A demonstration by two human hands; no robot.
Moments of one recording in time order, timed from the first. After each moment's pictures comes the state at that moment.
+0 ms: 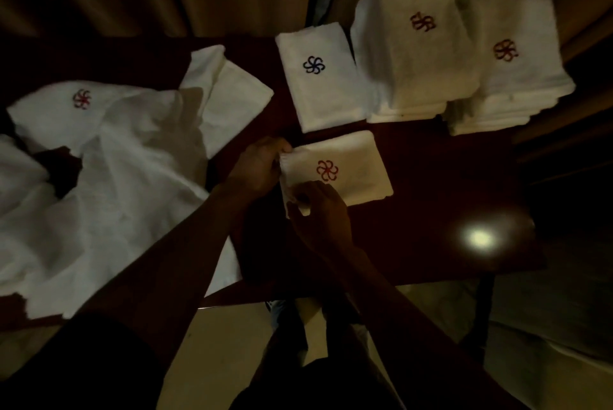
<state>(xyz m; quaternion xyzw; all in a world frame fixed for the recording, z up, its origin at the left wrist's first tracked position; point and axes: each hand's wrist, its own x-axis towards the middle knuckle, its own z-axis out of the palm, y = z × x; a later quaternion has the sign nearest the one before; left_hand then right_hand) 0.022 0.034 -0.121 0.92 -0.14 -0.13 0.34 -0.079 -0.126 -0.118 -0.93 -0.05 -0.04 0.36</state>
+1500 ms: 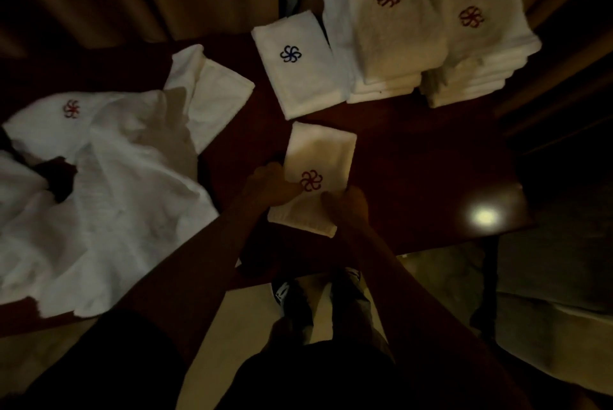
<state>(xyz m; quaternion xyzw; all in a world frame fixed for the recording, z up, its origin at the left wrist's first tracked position) -0.021 -0.019 -0.127 0.91 0.04 -0.34 0.23 -0.096 -0.169 -0.126 -0.74 0.43 0.17 0.50</state>
